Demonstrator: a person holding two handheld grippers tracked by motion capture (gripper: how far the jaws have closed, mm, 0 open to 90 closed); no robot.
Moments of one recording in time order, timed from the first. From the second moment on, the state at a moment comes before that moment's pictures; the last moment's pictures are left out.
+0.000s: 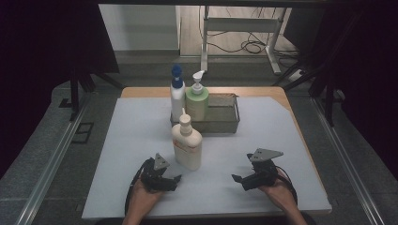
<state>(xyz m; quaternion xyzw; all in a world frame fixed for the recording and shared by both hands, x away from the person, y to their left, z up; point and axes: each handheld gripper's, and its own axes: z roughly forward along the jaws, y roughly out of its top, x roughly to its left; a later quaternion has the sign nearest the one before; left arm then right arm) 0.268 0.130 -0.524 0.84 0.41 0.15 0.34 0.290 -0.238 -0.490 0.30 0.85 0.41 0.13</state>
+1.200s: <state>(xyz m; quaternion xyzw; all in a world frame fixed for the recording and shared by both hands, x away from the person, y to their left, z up) 0.268 0.130 -0.524 0.83 0.41 0.15 0.34 0.303 -0.179 -0.453 0.26 0.85 0.45 0.10</state>
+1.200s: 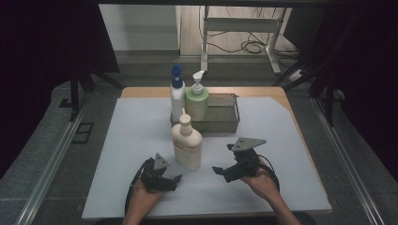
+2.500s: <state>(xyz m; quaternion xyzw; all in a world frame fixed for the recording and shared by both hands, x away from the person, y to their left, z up) 0.268 0.130 -0.524 0.83 0.41 0.15 0.34 0.325 -0.109 -0.441 0.24 0.86 0.44 0.11</state>
